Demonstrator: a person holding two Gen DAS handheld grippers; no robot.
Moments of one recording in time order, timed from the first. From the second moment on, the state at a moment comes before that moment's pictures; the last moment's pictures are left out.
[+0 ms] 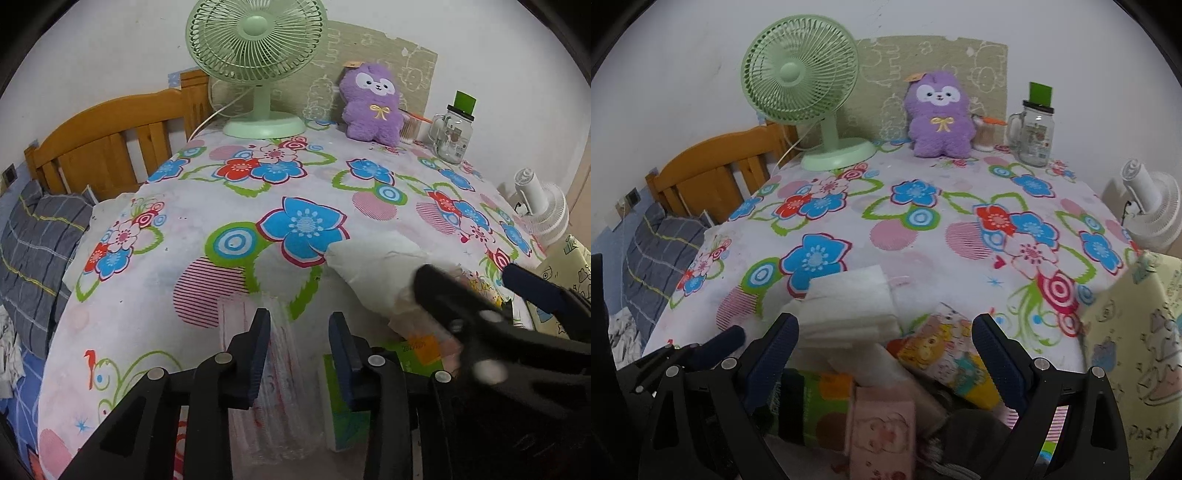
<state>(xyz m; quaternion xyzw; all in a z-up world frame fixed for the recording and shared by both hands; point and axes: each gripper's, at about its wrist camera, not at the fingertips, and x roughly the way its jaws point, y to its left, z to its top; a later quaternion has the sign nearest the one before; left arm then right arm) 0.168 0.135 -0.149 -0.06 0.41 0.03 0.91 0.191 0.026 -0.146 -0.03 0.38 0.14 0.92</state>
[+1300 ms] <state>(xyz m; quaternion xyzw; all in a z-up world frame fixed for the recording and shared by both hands) 0.159 0.118 -0.134 -0.04 0.38 0.04 0.92 0.188 0.029 -0.146 -0.04 0.39 0.17 0.90</state>
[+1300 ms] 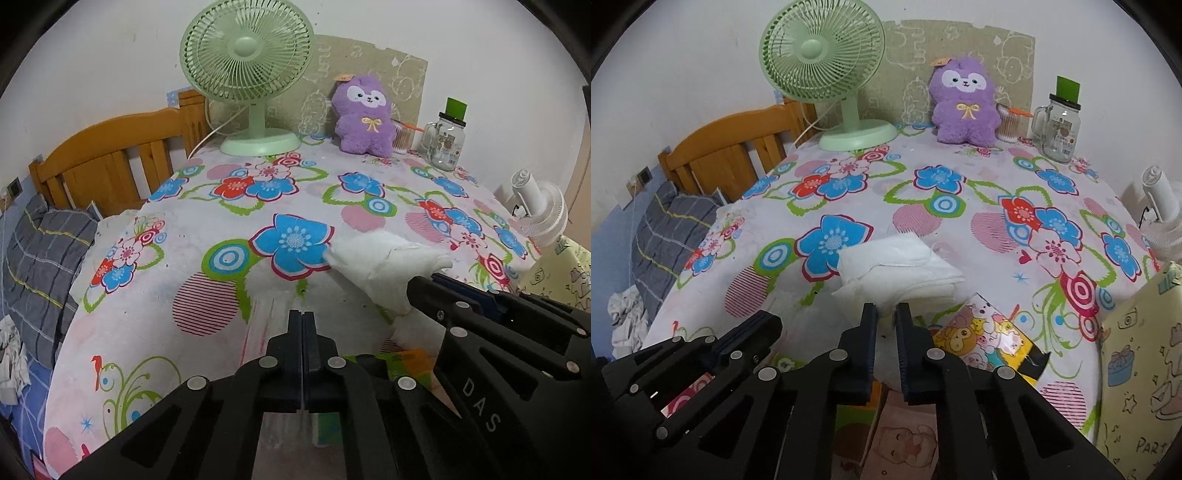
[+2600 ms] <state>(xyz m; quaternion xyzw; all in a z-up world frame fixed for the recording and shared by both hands) 0.150 0.135 -0.136 -0.05 0.39 0.07 0.92 0.158 0.026 -0.135 -0.04 0.37 0.15 0.92</state>
